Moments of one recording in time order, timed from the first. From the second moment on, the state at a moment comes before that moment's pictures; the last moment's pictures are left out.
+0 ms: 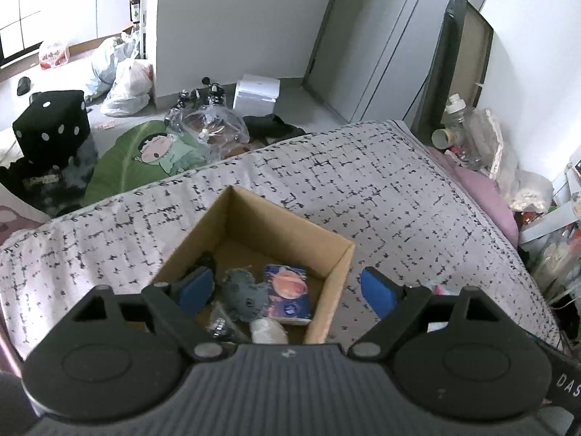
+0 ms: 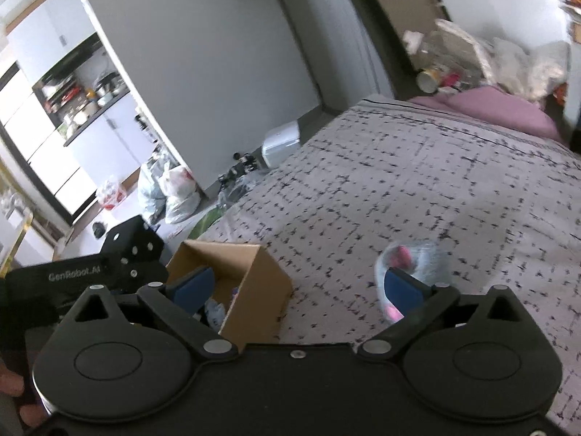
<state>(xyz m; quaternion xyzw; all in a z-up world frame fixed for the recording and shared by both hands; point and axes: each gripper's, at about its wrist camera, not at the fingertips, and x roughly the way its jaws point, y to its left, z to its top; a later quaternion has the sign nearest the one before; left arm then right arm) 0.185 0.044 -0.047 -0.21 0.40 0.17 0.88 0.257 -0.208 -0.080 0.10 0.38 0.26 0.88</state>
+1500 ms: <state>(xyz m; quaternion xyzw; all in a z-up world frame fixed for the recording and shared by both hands) 0.308 -0.049 -0.137 -0.28 0.48 0.06 0.83 0.357 -0.279 -0.180 0.31 0.51 0.10 0.80</state>
